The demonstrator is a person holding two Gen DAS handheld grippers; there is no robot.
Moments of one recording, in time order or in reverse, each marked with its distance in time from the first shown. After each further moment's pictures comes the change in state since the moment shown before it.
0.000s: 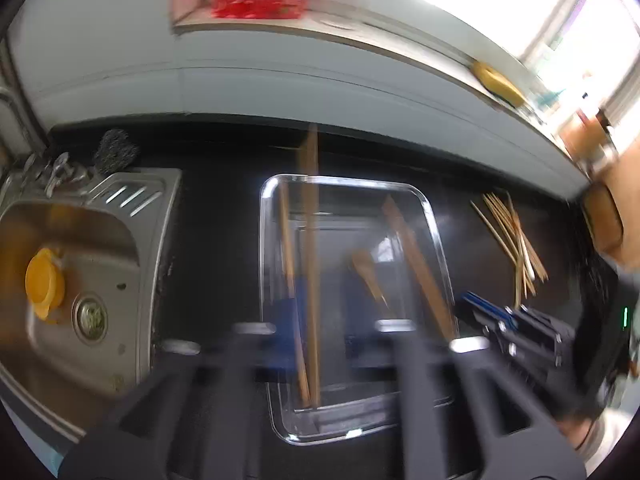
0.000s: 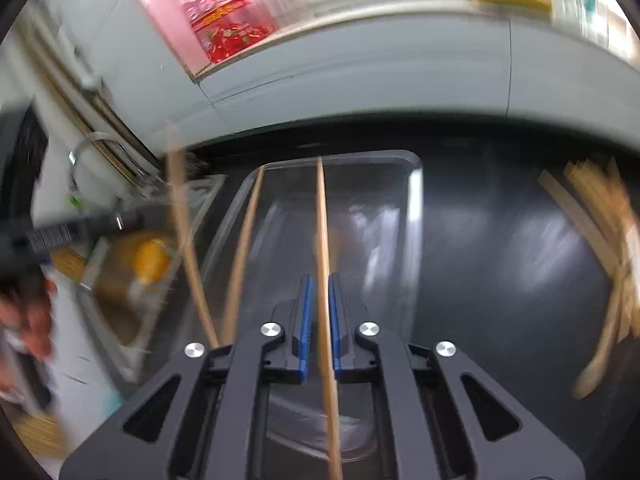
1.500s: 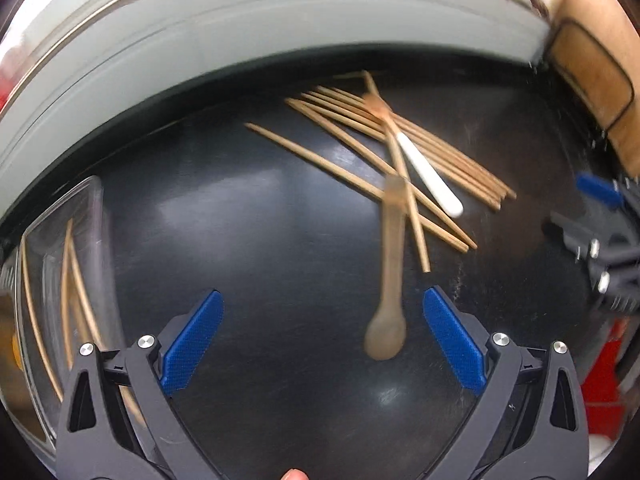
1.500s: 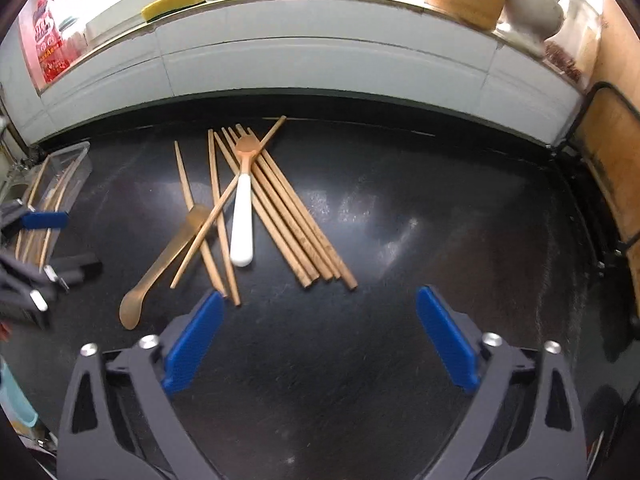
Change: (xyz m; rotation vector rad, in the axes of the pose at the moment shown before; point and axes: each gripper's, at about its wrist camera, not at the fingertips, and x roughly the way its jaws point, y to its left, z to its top) left arm 0.157 -0.347 -0.074 0.406 0.126 0.058; right arm -0.135 -0.337 -0.059 0.026 0.061 -0.353
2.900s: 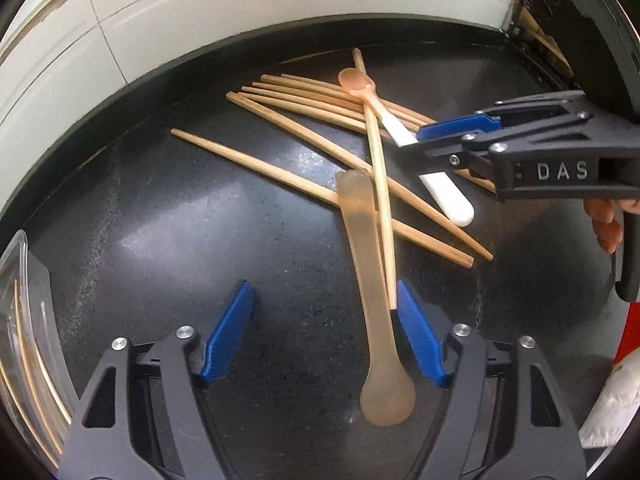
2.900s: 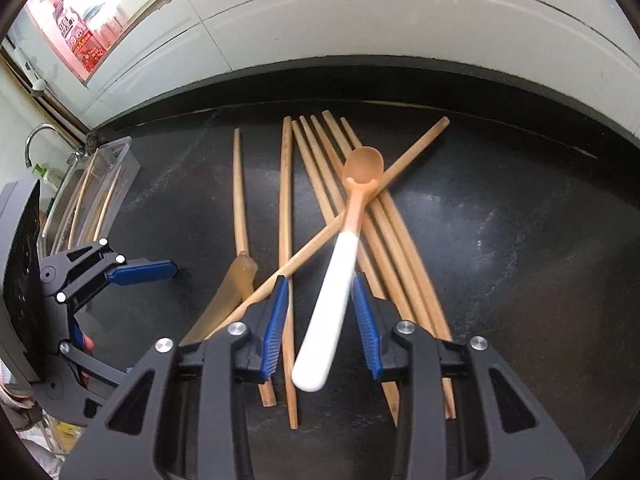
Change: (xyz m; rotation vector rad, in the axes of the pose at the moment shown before) left arm 0.050 0.003 0.011 0.135 -0.022 -0.090; right arm 0.101 0.038 0.064 -0.069 0.150 0.379
